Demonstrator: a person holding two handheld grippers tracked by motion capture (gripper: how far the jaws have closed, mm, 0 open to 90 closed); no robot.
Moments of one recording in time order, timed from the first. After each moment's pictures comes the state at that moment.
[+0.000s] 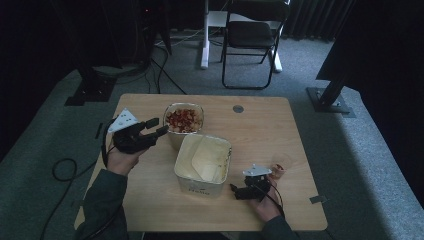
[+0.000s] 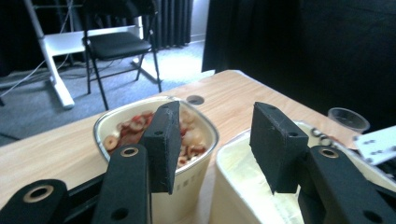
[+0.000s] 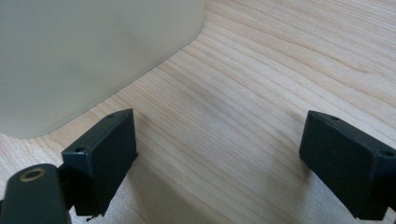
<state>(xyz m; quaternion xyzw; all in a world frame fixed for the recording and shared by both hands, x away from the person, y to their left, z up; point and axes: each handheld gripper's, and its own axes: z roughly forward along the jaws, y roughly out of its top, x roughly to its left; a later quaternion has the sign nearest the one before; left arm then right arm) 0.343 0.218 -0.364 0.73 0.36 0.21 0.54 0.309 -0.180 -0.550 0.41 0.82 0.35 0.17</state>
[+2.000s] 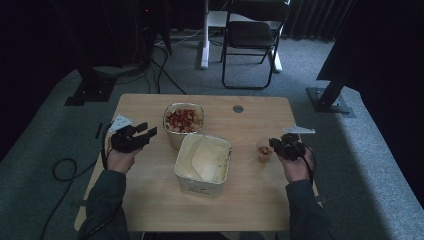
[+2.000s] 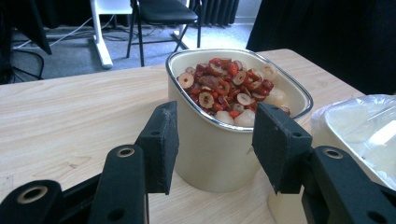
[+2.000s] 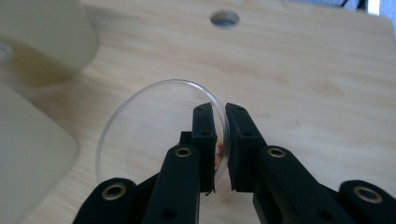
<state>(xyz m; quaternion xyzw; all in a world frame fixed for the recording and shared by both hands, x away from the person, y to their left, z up) 0.377 0.246 -0.421 0.71 0.45 0.22 0.50 0.382 -0.264 -0.437 0.51 0.74 0.37 0.21</state>
